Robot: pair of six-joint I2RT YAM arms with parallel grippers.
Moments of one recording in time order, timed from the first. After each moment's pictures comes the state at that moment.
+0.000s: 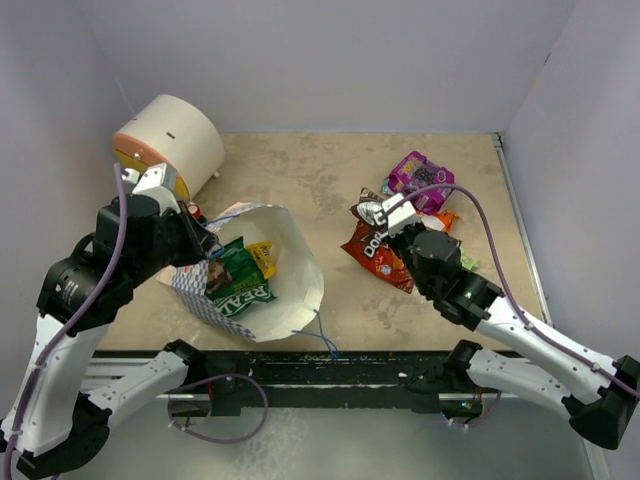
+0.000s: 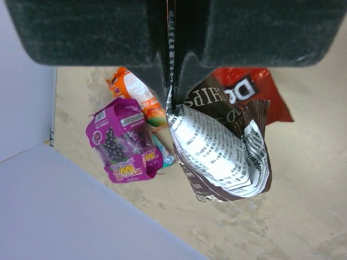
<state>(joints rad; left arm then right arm) -0.51 0.87 1.50 -1.18 -0.14 -0.64 0.86 0.85 0.77 -0.15 0.60 -0.32</state>
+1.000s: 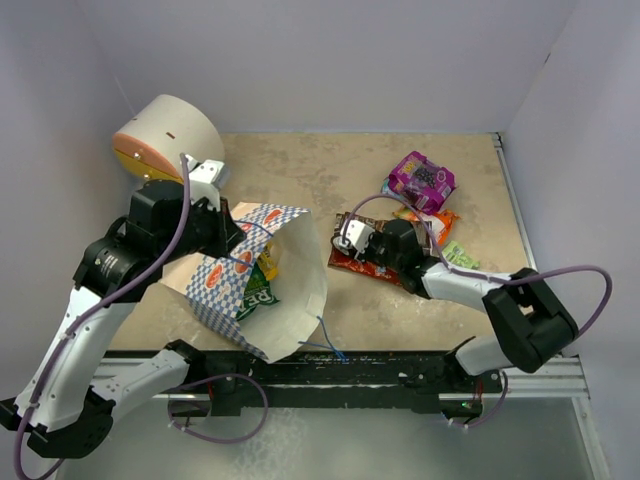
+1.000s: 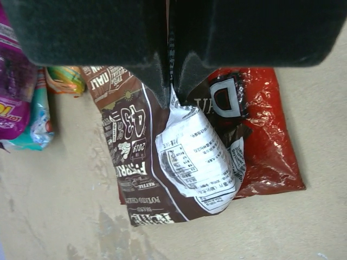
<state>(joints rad) -0.51 0.94 1.39 -1.00 0.11 -0.28 0.57 1.43 0.58 0.33 -0.05 -0.66</state>
